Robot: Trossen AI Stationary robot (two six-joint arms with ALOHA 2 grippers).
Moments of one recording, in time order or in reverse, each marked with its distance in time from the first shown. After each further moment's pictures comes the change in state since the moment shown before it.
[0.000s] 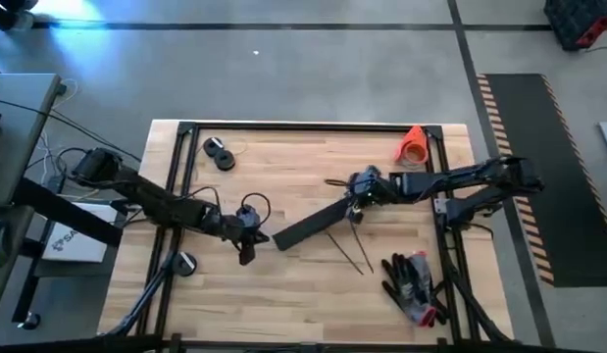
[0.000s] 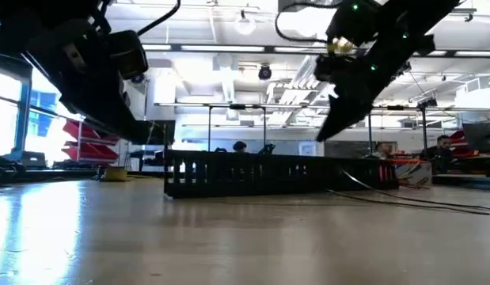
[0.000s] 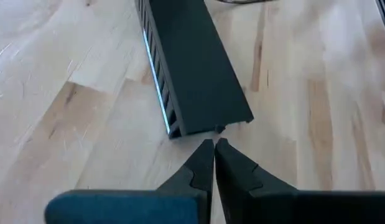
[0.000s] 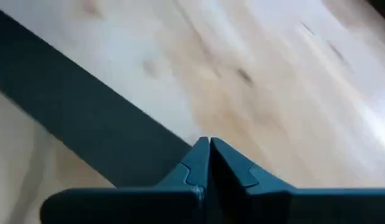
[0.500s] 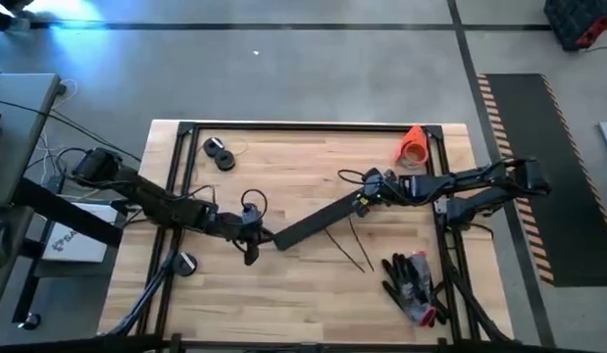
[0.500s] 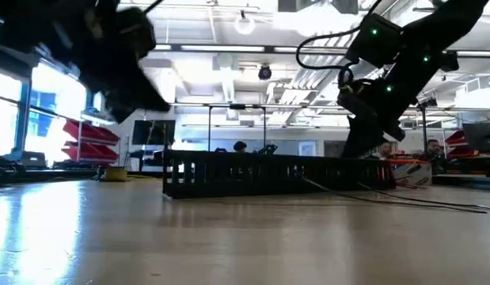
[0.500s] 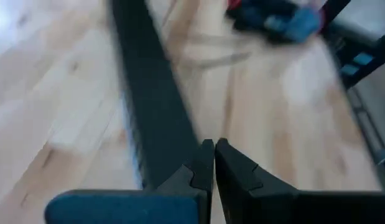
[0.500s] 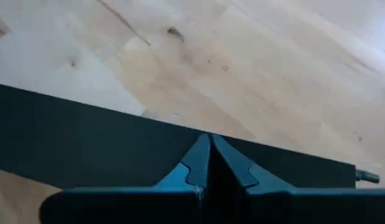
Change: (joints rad) left arm 0.005 -0.005 0.040 0.190 -0.035 0.043; right arm -0.022 -0.016 -0.131 0.073 -0.004 0.315
